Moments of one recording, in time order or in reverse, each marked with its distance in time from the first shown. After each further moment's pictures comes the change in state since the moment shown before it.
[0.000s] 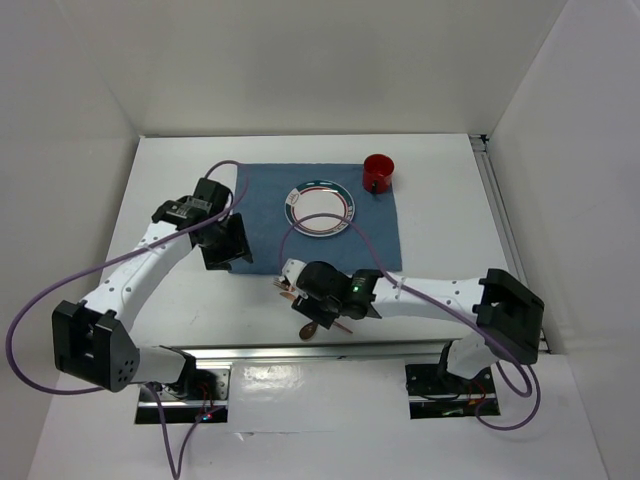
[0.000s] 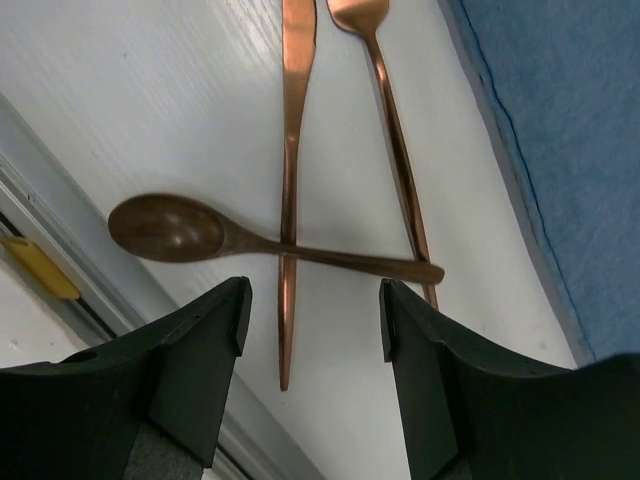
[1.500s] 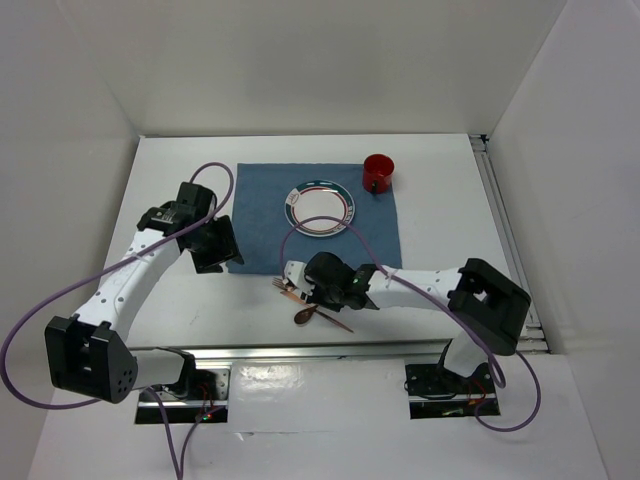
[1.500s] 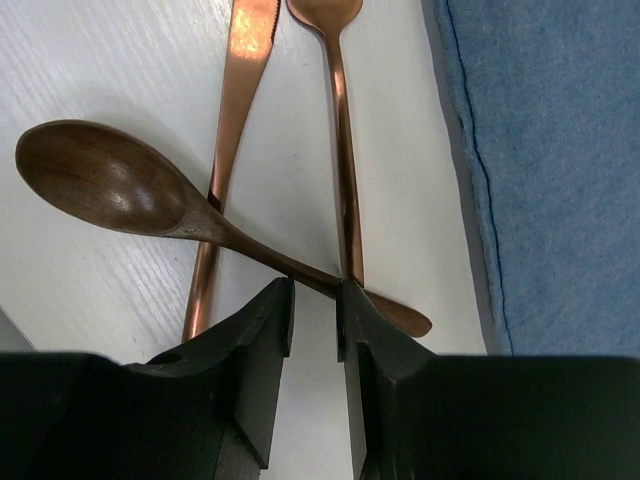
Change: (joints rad) left arm 0.098 -0.065 -0.060 0.011 0.053 0.050; right arm -0.129 0.112 -0.080 0.211 -0.121 -0.306
